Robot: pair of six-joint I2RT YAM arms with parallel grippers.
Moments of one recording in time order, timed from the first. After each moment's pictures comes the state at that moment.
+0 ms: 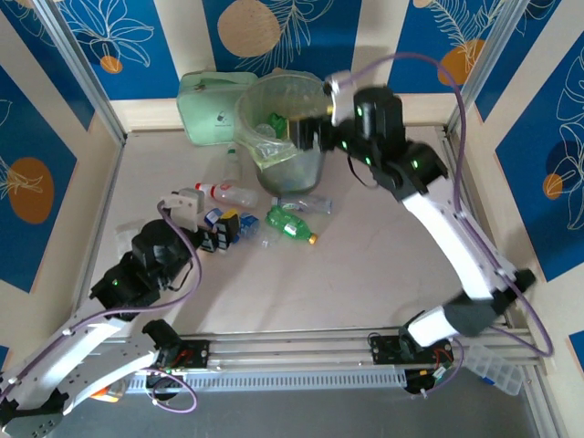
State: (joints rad) left arm -0.76 0.68 0.83 -0.40 -0.37 -0.22; right arm 0.62 1.41 1.75 -0.66 0.02 0.20
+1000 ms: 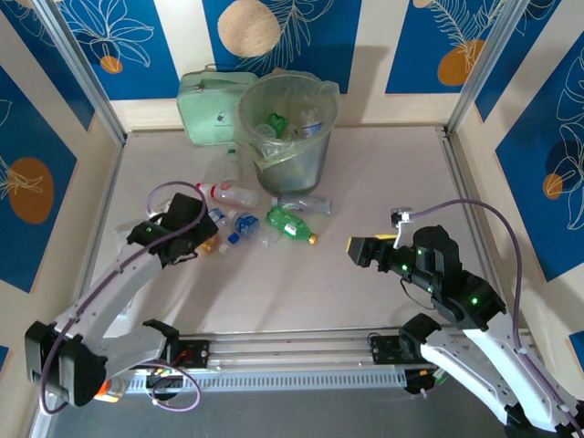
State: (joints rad) left arm -0.39 1.10 0.90 -0.88 -0.31 -0.99; right arm 0.59 0.51 0.78 -0.73 -0.07 0.57
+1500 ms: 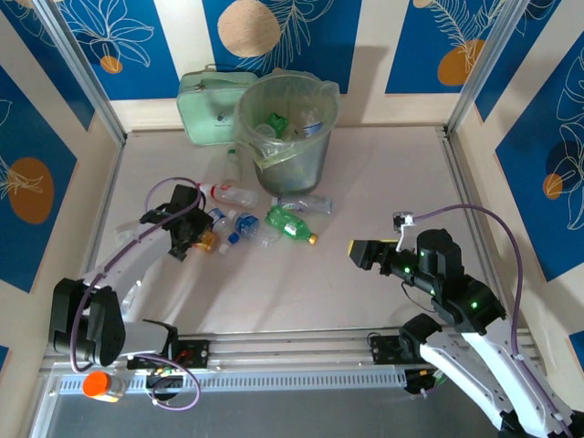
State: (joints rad) left arm -0.26 1.31 0.86 -0.68 -0.20 -1.19; right arm 0.52 0.48 0.75 -0.74 -0.17 0.62
